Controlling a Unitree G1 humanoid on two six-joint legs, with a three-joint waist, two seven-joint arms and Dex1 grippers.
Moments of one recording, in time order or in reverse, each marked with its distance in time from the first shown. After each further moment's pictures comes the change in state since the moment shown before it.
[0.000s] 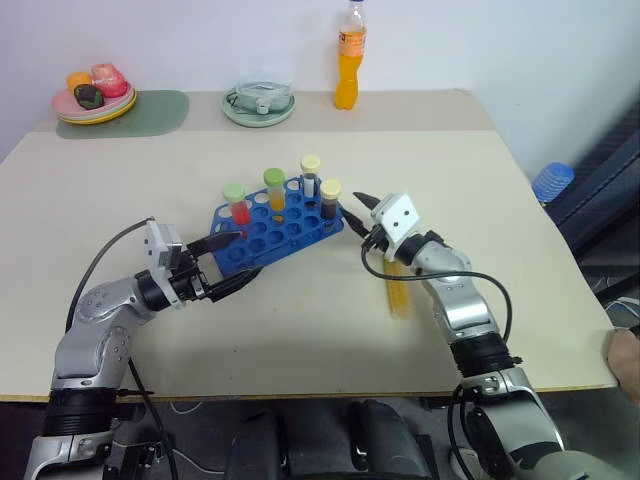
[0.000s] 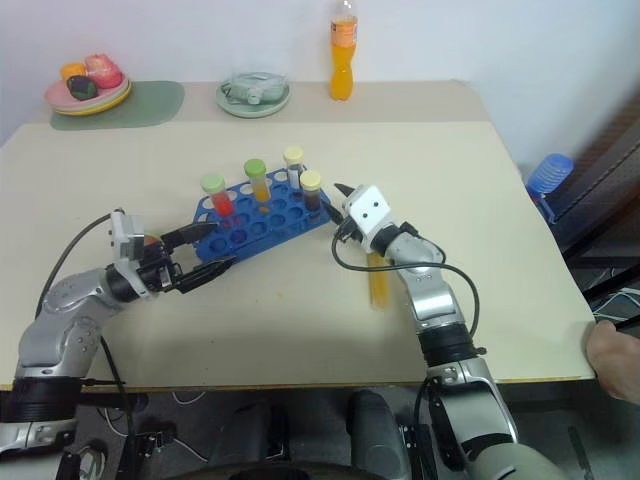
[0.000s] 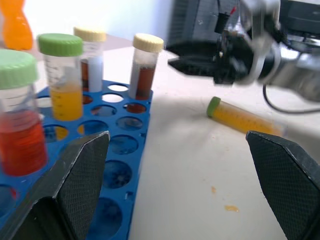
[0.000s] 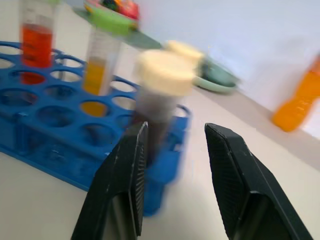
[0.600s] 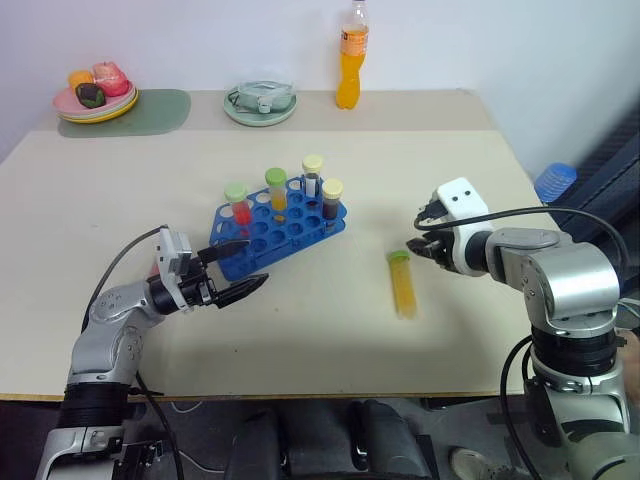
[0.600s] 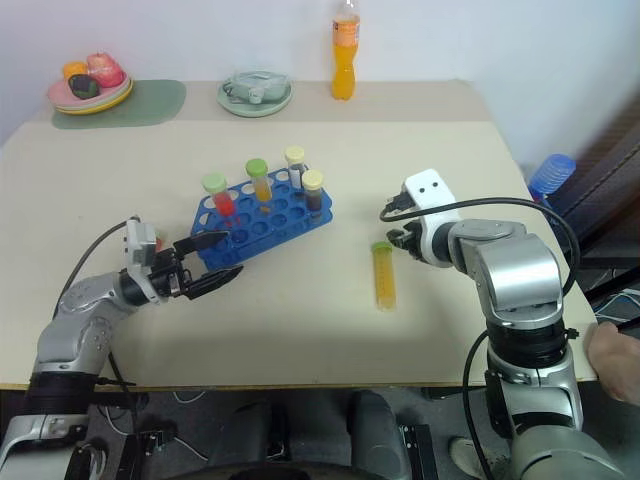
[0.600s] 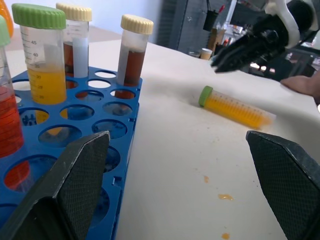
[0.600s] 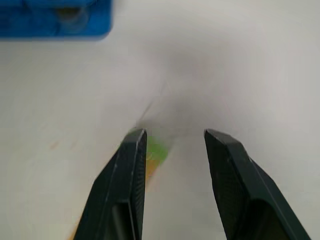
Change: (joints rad) left arm -0.028 -0.027 -0.038 0.095 0.040 -0.052 -0.070; right arm -0.141 -0.262 -0.102 -0.483 0.241 1.459 0.026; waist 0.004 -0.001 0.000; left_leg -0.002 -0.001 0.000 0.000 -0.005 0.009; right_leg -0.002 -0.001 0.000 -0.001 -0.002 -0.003
